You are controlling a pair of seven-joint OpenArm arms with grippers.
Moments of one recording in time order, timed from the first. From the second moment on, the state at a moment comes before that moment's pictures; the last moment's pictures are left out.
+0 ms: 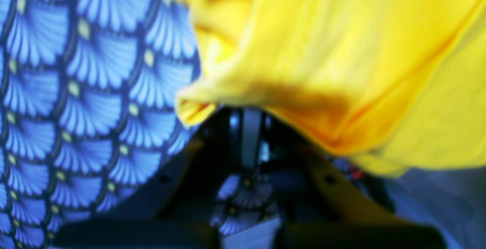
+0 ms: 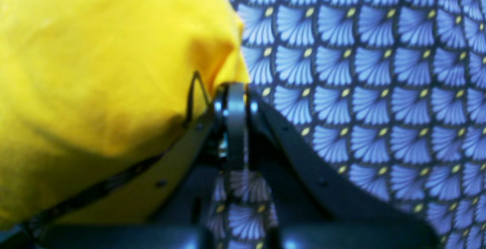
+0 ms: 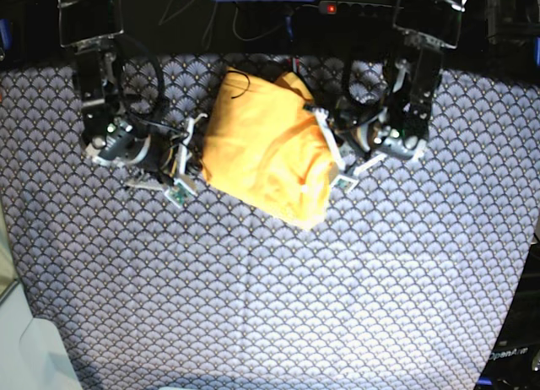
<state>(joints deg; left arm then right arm) -1.0 -10.1 13.6 92.4 -20.8 -9.0 75.8 -1.5 13.1 -4.3 91.2 7.9 39.7 -45.3</state>
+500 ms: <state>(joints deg) -12.3 -5.0 13.5 78.0 -21.0 -5.0 64.4 -15.2 13.2 -4.3 107.7 7.9 39.7 -45.3</state>
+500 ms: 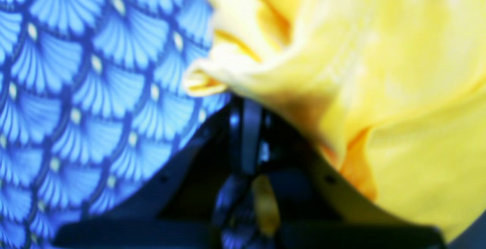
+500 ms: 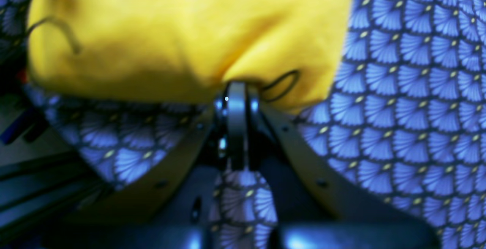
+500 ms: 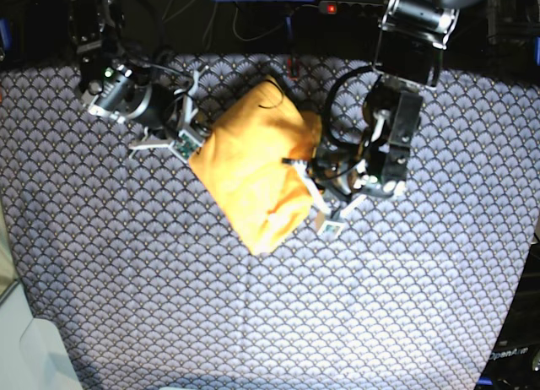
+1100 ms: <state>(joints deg) -18.9 -0.8 -1.7 81.2 -21.7 -3.7 64.2 -16.6 17.6 4.4 107.6 8.5 39.7 -45.3</state>
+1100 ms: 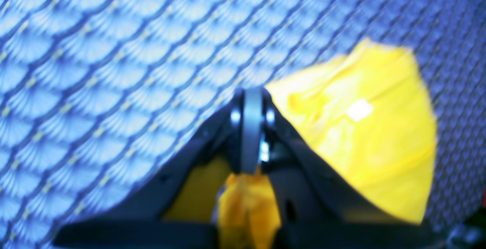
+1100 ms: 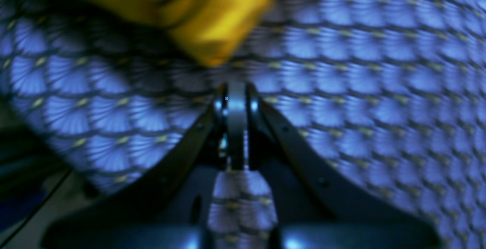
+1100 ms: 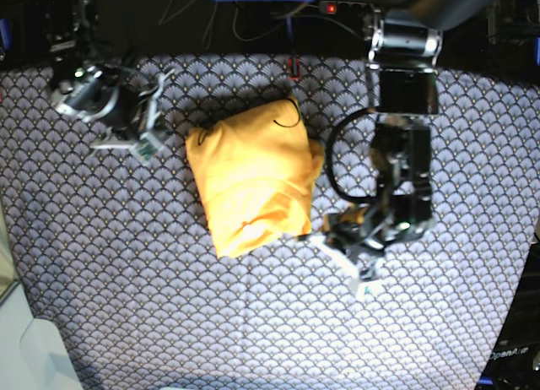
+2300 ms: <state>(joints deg) -12.7 5.7 -2.5 70.4 -21.4 -3.6 47.9 -18.6 13.9 -0.3 105.1 8.1 39.7 -41.6</state>
